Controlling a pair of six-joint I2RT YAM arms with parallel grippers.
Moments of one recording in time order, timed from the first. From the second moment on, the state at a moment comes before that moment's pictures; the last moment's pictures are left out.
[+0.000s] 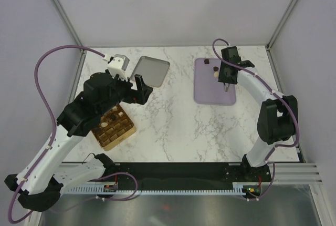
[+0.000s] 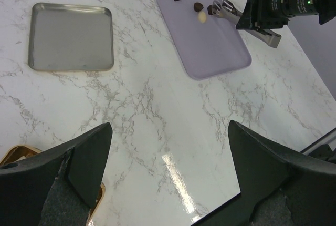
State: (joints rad) left arm -0.68 0.93 1.28 -0.68 -0.13 -0.31; right arm 0.22 1.72 1.39 -0.62 0.30 0.36
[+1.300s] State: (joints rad) left arm -0.68 0.93 1.28 -0.68 -0.13 -0.31; right arm 0.18 1.81 1.37 -0.56 0.21 0.34
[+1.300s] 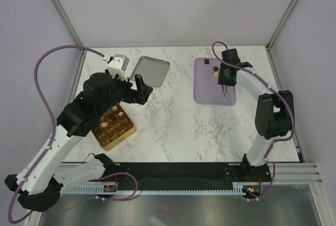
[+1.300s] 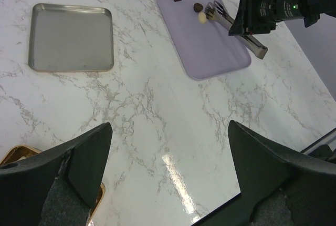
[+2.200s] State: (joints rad) left arm -0.68 0.88 1.38 -0.68 -0.15 -0.32; right arm 0.67 1.53 1.34 -0.61 0.14 0.40
